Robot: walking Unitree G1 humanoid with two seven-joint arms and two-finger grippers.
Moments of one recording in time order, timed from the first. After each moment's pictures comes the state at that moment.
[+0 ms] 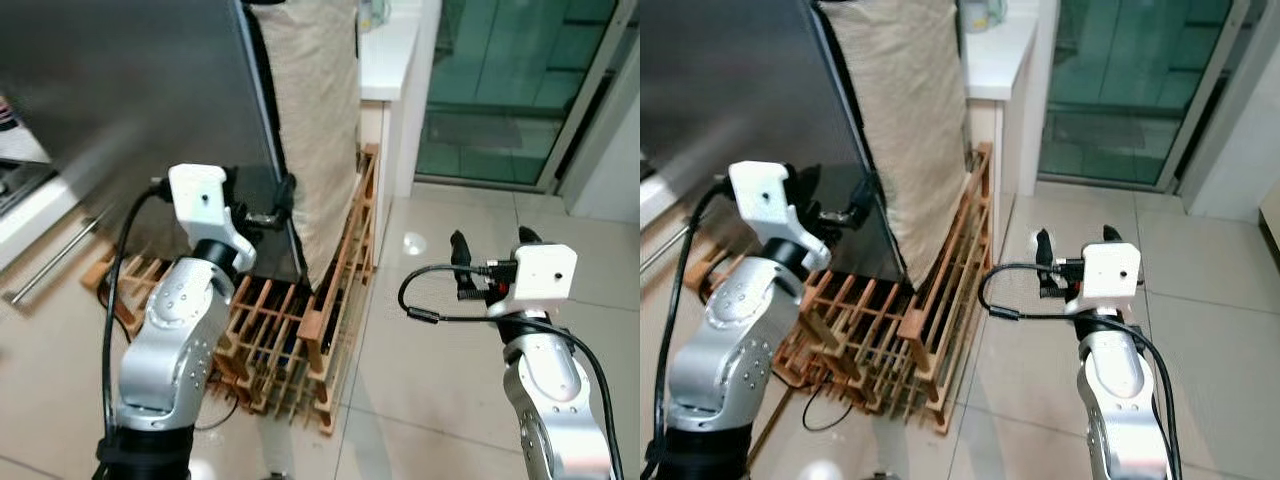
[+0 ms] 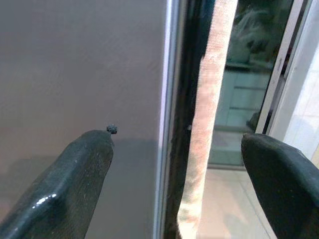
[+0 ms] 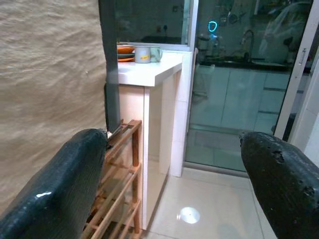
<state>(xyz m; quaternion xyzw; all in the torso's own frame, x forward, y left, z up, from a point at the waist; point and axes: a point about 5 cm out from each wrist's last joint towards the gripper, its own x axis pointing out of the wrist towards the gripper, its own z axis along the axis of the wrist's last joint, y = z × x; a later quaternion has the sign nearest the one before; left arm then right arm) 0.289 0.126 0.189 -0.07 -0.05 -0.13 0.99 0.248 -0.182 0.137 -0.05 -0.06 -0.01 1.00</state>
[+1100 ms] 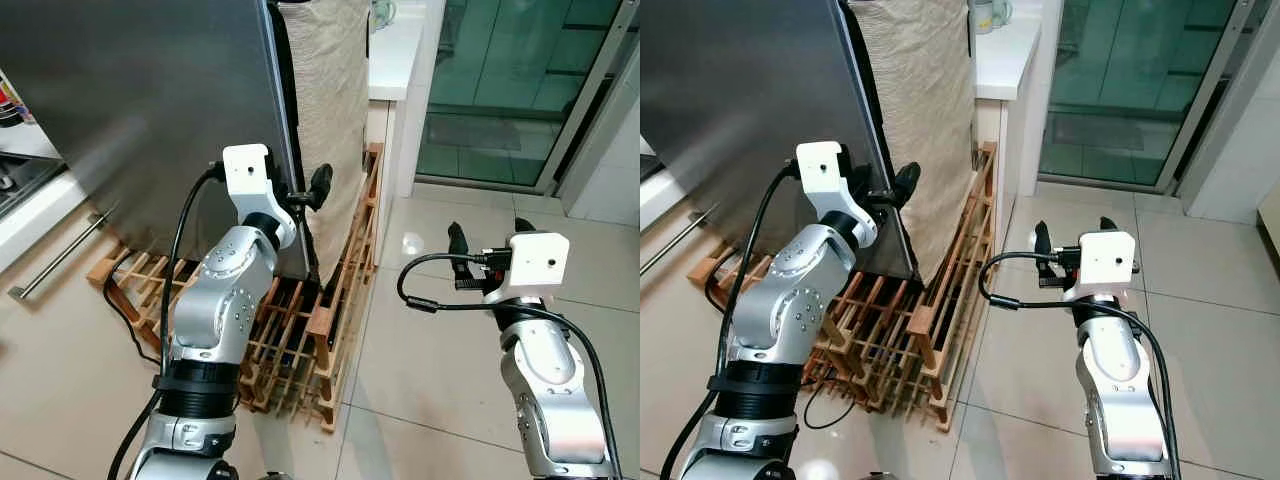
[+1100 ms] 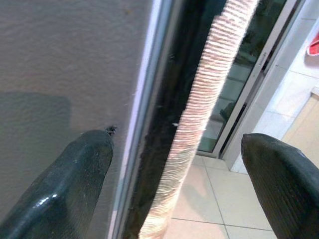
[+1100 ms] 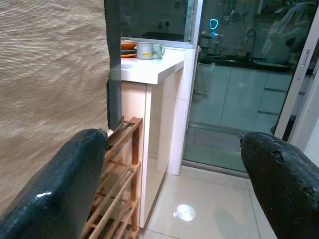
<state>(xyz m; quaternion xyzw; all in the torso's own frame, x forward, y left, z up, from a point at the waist) 0.327 0.090 0.192 -0.15 0.00 -0.16 0.98 0.262 -0.185 0.138 -0.06 -0.06 -0.01 1.00</state>
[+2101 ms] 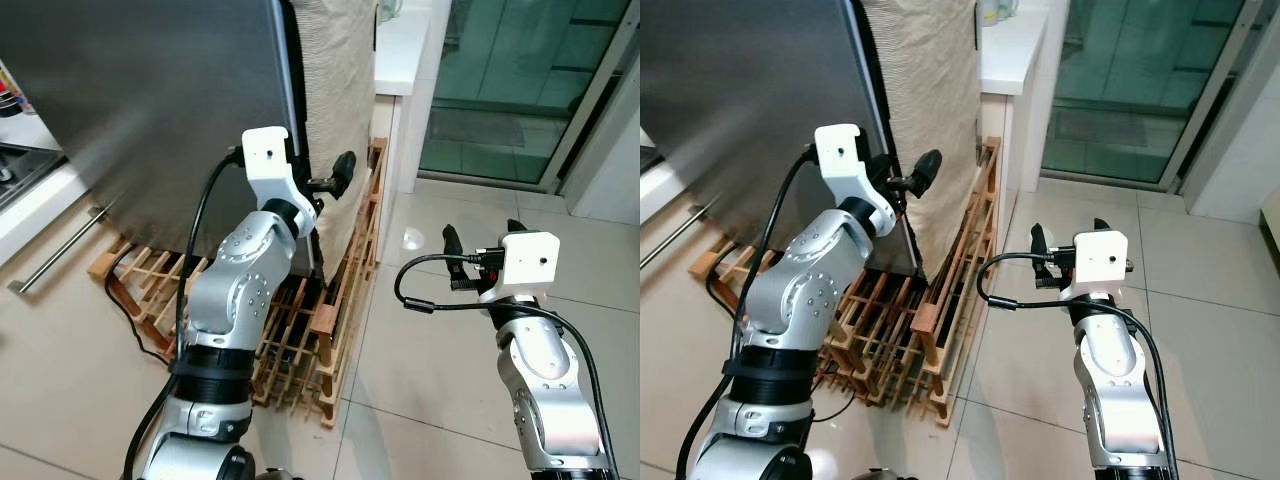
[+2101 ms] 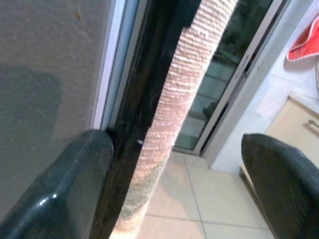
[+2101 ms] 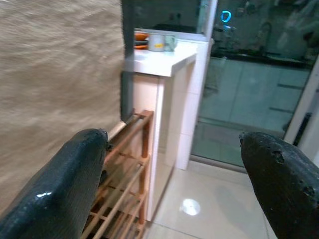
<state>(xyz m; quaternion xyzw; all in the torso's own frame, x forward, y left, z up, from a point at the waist) 0.336 0.057 0.208 -0.18 0.01 -0.21 0.96 0.268 -0.184 0.133 -0.06 -0.05 0.00 1.00</state>
